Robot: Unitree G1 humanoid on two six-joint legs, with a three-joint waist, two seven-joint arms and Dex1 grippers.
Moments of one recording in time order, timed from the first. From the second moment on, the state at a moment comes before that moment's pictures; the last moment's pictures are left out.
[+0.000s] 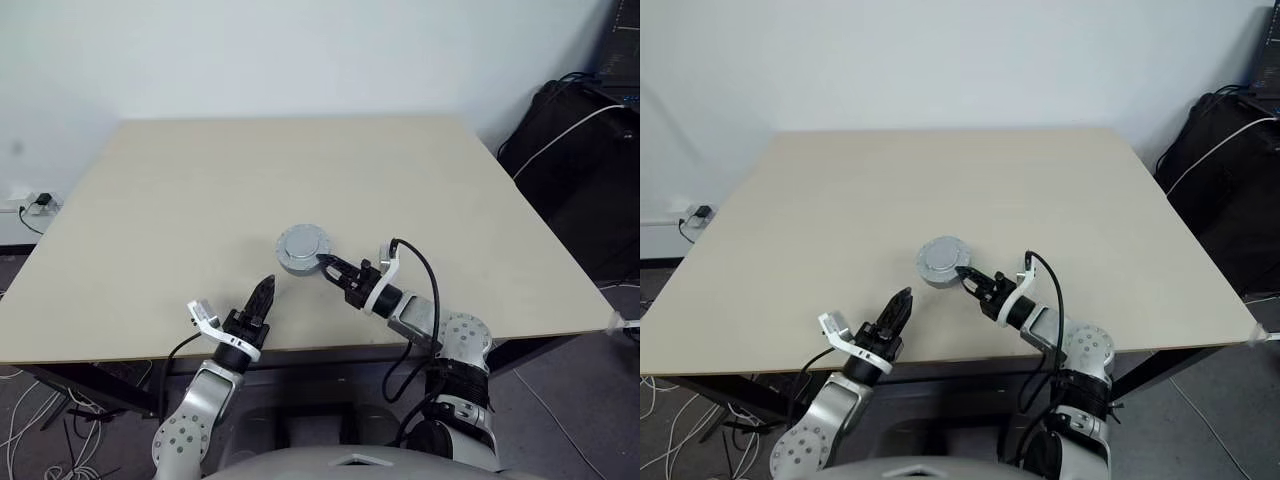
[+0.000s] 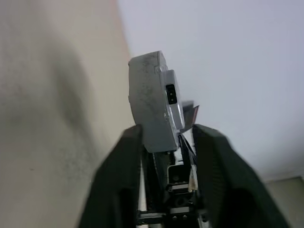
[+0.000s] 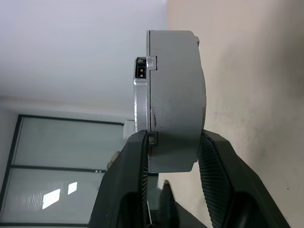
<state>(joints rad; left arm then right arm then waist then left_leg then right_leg) 0.32 -0.07 0.03 -0.23 -1.32 0.49 -0.26 -0.30 0.15 -0.50 0.11 1.00 1.27 0.24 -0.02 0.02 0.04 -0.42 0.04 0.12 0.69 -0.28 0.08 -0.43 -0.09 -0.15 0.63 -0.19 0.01</state>
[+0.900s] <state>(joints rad) 0.31 -0.06 -0.02 -0.16 -1.40 0.47 -0.28 -0.25 0.08 -0.39 0.05 1.15 1.44 0.21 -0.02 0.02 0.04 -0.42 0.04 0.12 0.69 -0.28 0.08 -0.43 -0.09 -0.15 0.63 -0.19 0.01</state>
